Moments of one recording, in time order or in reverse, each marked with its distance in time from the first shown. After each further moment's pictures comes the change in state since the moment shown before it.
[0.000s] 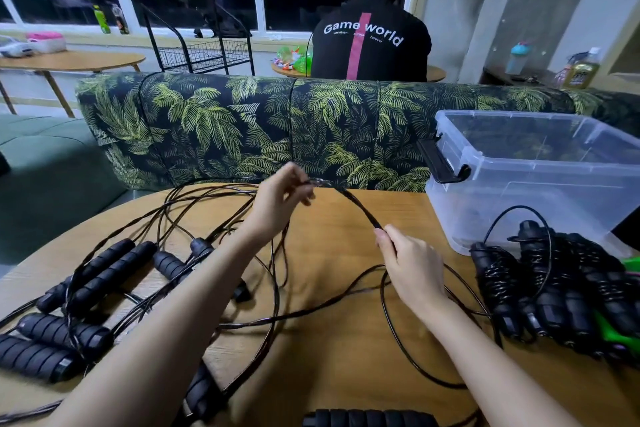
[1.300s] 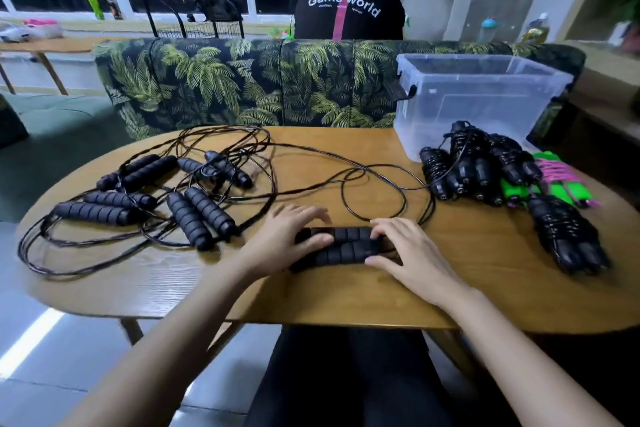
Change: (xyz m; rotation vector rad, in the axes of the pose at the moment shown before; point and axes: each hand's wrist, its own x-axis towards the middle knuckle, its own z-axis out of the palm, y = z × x) left_hand -0.248 0.090 0.035 0.499 -0.487 0.010; right_hand -0.202 -0.016 -0.120 0.076 -0.502 -0.067
